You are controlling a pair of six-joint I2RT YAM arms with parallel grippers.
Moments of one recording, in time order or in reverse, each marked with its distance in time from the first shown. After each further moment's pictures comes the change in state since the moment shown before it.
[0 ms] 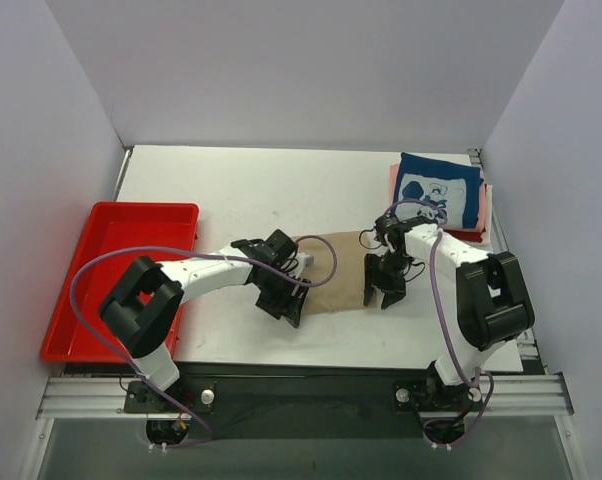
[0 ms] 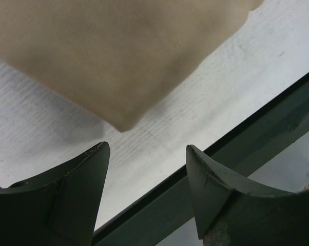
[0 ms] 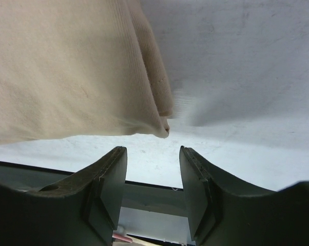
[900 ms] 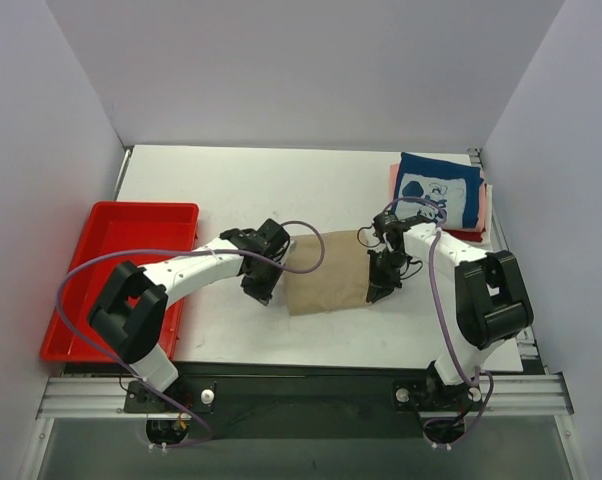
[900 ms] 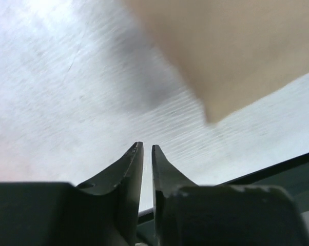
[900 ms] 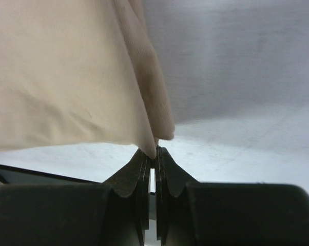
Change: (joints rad) left arm 0.034 -0.035 0.081 -0.126 -0.313 0.015; right arm 0.007 0.006 0.009 0.066 -0.030 0.046
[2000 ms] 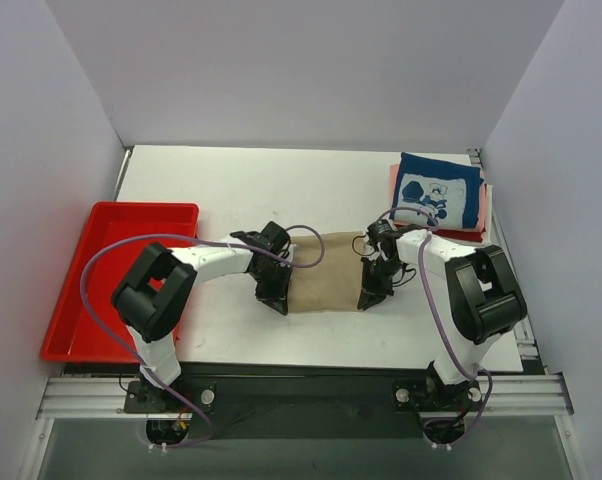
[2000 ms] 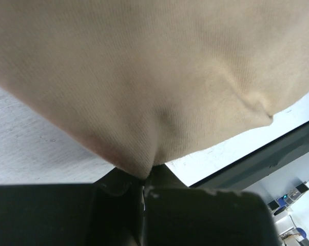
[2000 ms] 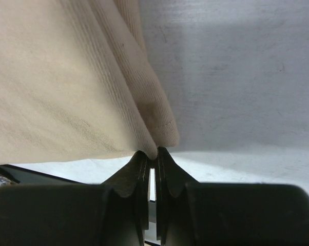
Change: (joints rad) left arm 0.058 0.166 -0.037 0.150 0.303 -0.153; right arm 0.032 0.047 -0.071 0.103 -0.051 0.039
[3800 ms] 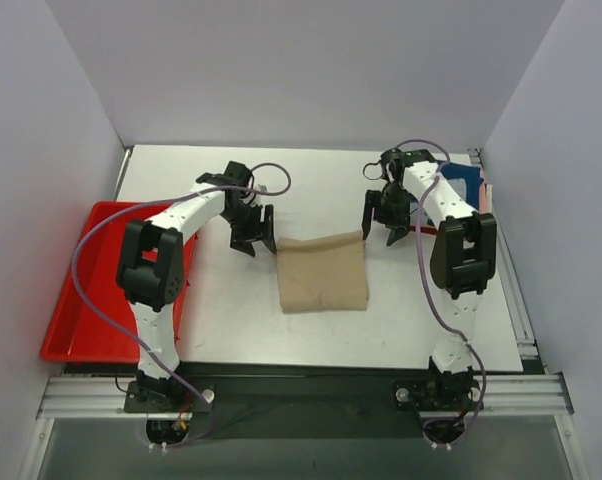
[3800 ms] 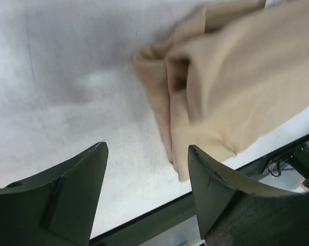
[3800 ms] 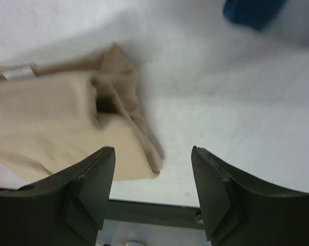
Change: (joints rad) left arm 0.323 0.226 0.542 -0.299 0.025 0.108; right arm -0.164 0.417 0.930 -0.489 0.150 -0.137
